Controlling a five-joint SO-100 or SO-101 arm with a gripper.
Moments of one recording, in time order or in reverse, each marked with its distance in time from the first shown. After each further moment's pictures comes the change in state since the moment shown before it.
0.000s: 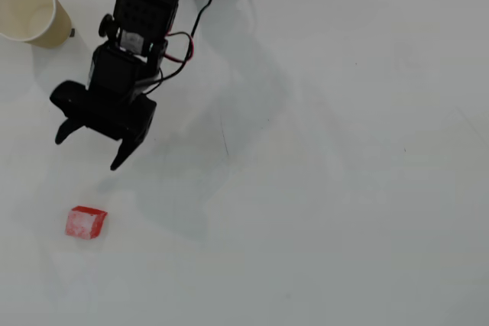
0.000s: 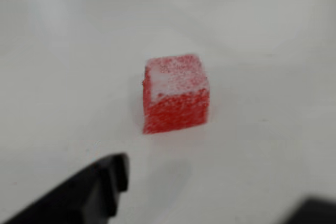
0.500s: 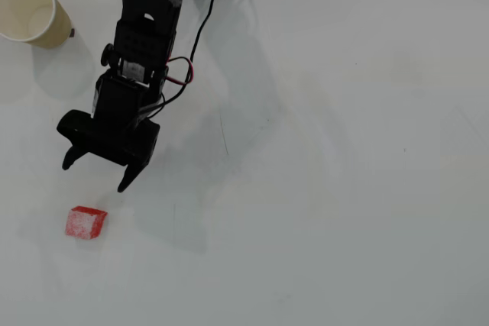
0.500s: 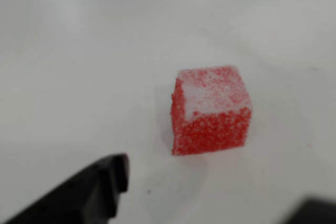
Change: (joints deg) arm -3.4 -12.5 -9.0 -4.1 0.0
